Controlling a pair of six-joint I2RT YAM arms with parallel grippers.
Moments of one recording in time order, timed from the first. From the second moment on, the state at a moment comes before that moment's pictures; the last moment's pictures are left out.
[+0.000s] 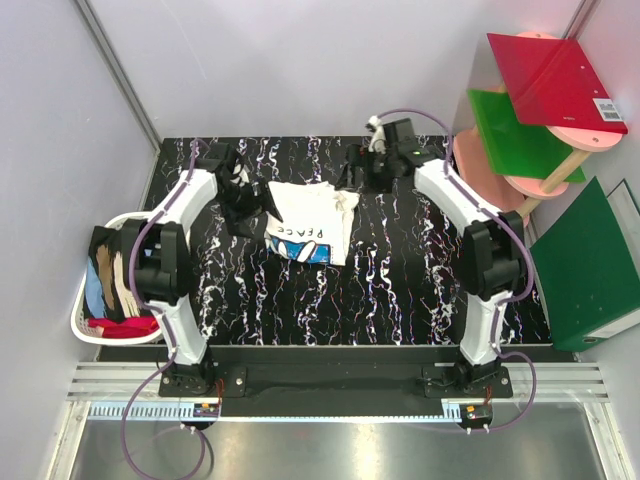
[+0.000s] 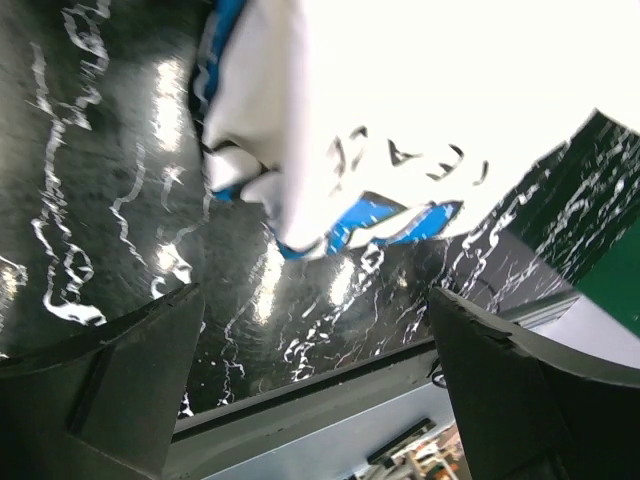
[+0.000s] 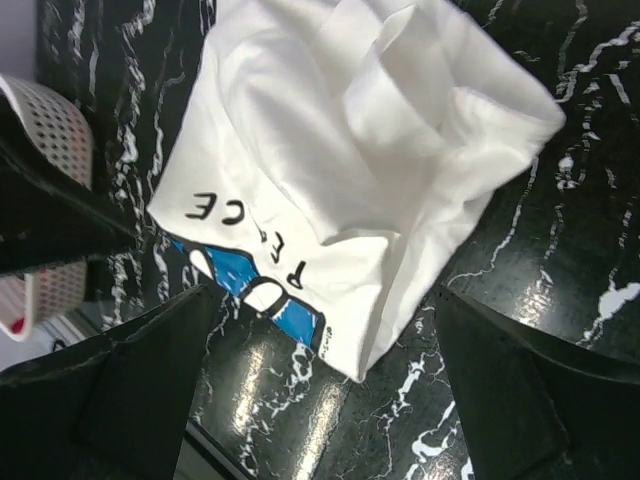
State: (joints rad) left arm -0.13 1.86 1.53 -0.95 0.42 -0.50; right arm 0.34 1.96 1.73 -0.55 -0.44 0.40
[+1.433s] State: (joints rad) left arm -0.05 1.92 1.48 -0.95 0.46 -0.50; right arm 0.47 2.20 1.93 -0.59 -0.22 0.37
